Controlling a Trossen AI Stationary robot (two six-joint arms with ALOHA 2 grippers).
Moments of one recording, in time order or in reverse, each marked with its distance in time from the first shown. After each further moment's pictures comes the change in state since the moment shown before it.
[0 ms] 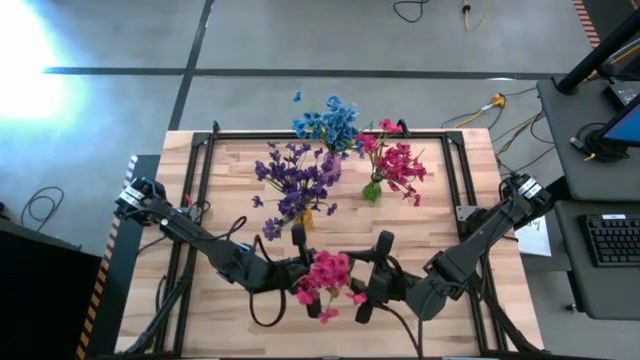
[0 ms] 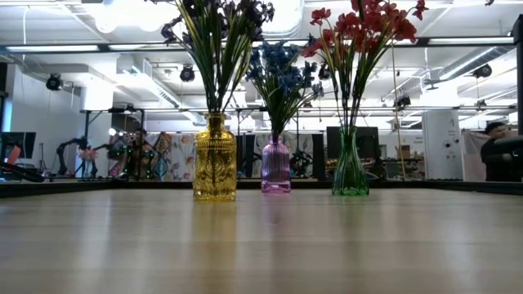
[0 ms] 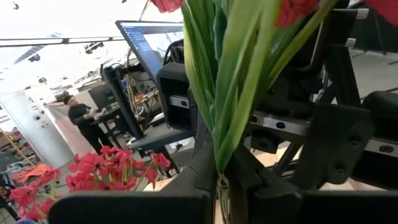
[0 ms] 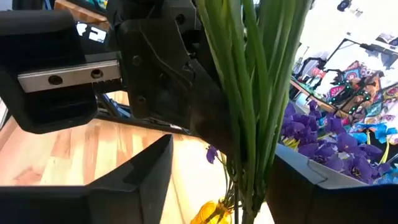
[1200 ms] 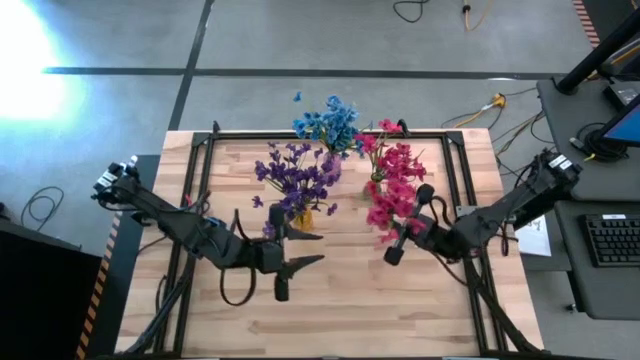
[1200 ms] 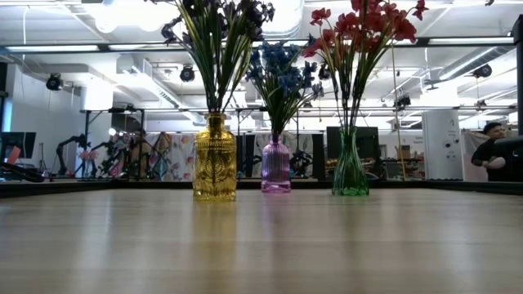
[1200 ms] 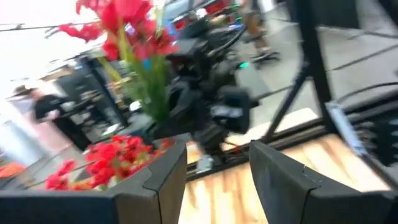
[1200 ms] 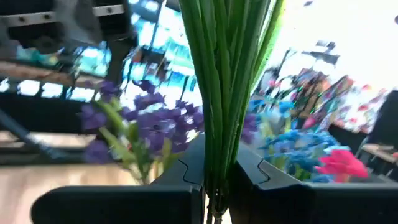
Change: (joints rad) left arm 0.015 -0.251 -0.007 -0.425 0.104 -0.081; right arm -0.120 -0.440 -0.567 0.582 -0.005 -0.224
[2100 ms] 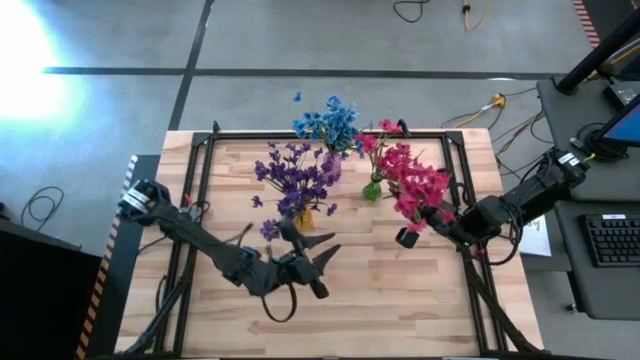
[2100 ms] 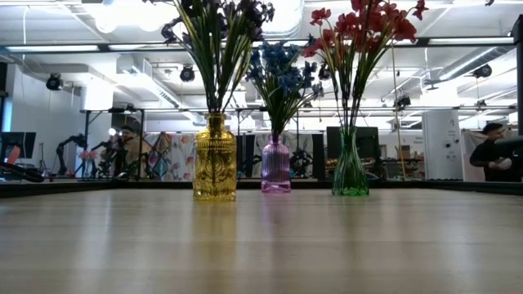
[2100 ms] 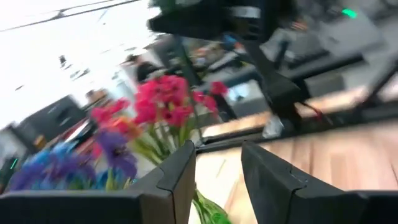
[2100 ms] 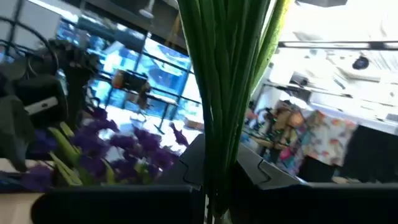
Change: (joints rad) left arm -0.015 0.279 -0.087 0.424 -0.432 0.118; right arm -0.050 -0.150 -0.110 0.210 -0.064 -0.279
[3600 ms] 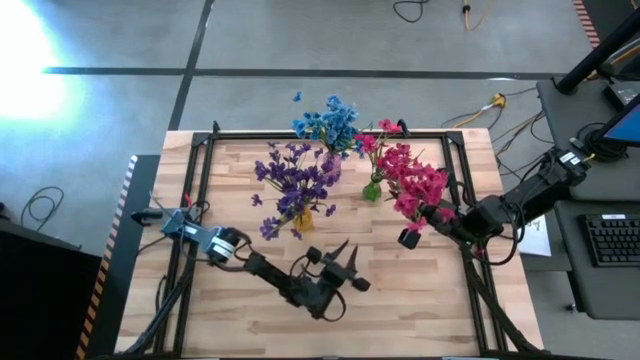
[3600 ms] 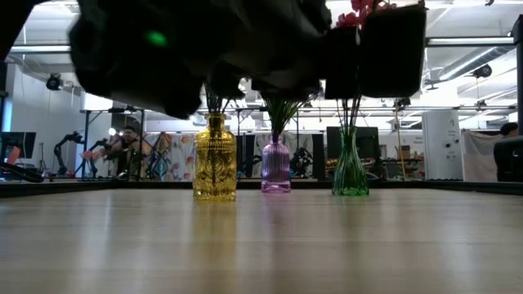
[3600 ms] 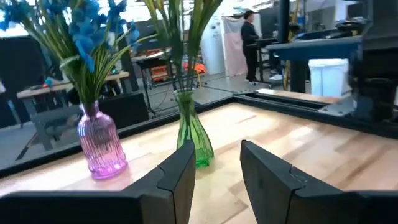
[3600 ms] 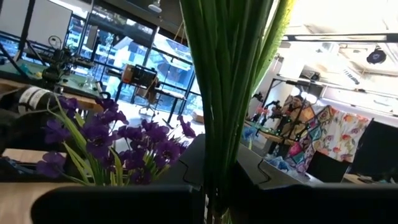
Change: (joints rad) left arm 0.070 0.788 0.332 0.861 -0.423 -0.009; right arm 0.006 -0.038 -0.001 -0.120 -0.013 0.077
